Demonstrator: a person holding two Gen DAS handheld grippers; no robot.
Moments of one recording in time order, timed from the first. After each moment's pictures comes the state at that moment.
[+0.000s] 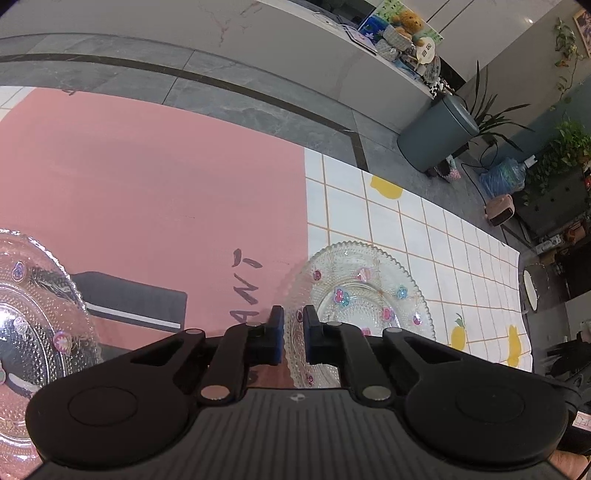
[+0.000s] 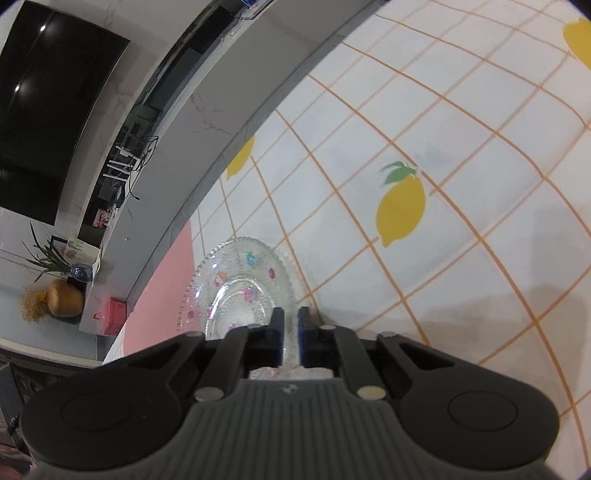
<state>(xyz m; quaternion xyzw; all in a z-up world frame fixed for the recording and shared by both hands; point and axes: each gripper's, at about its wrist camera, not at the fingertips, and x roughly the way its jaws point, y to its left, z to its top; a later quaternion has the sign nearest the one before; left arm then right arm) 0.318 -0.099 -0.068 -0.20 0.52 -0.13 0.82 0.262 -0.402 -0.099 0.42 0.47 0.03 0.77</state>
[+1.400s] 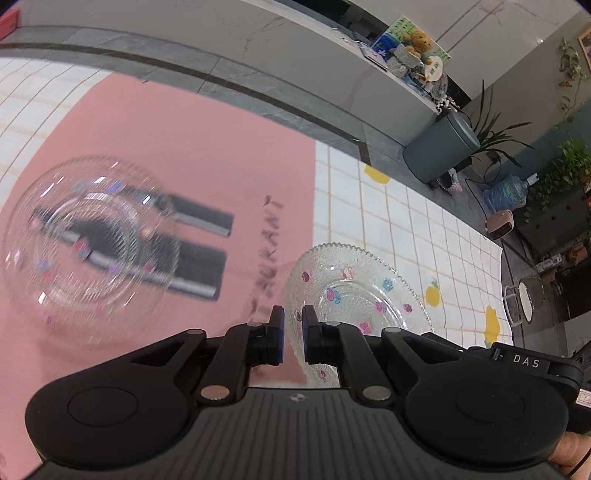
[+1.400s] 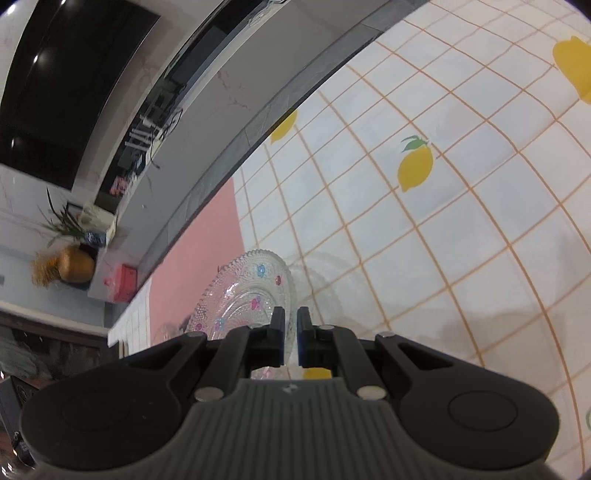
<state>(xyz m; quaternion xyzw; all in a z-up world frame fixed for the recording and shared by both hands) 0.232 -0.074 -0.030 -0.23 0.51 -0.10 0.82 0.215 -0.378 -0.050 0.38 0.49 0.08 0.78</state>
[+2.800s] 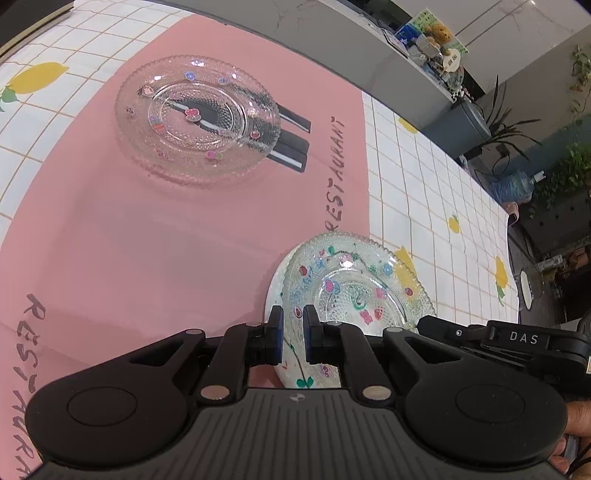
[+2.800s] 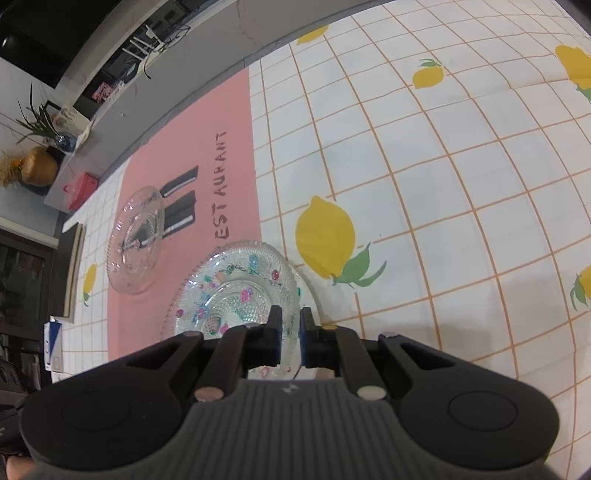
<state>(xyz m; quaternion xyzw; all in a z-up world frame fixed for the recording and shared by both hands) 0.135 -0.037 -0.055 -0.25 0.53 -0.08 0.80 0.147 -0.312 -0.048 0.24 0.57 0.09 0.78</state>
